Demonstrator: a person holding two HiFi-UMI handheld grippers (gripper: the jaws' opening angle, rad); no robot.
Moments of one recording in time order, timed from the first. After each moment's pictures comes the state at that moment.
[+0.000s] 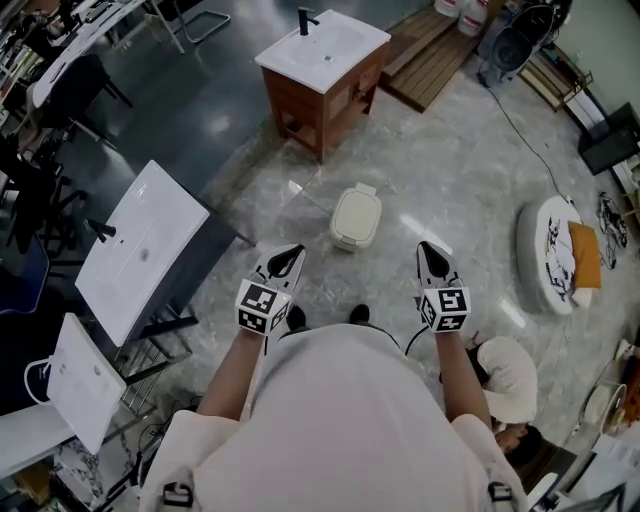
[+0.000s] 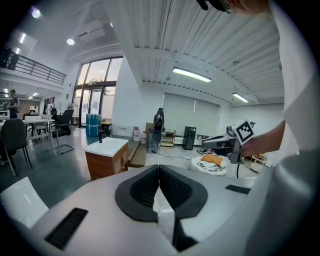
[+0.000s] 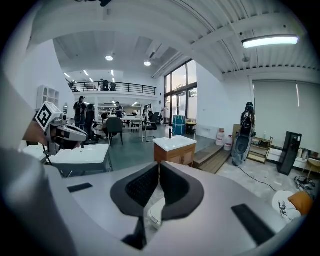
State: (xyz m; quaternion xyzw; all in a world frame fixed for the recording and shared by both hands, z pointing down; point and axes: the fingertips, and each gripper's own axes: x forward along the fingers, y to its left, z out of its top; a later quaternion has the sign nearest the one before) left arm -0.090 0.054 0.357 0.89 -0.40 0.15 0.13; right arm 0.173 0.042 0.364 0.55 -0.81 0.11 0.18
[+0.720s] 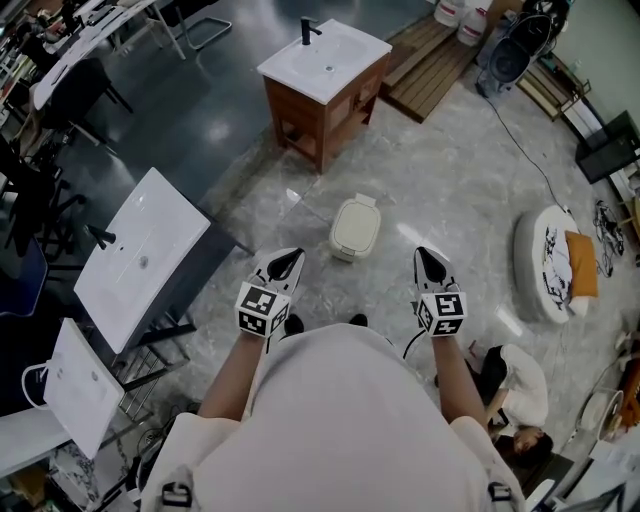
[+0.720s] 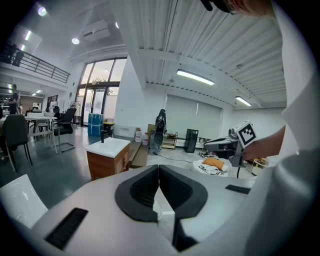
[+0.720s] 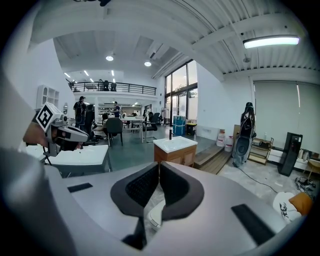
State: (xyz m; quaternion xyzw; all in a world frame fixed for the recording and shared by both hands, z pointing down) left arm -0.094 0.033 0.355 0.89 -0.41 0.14 0.14; right arm 0.167 0.024 0.360 0.55 -0.81 0.11 0.18
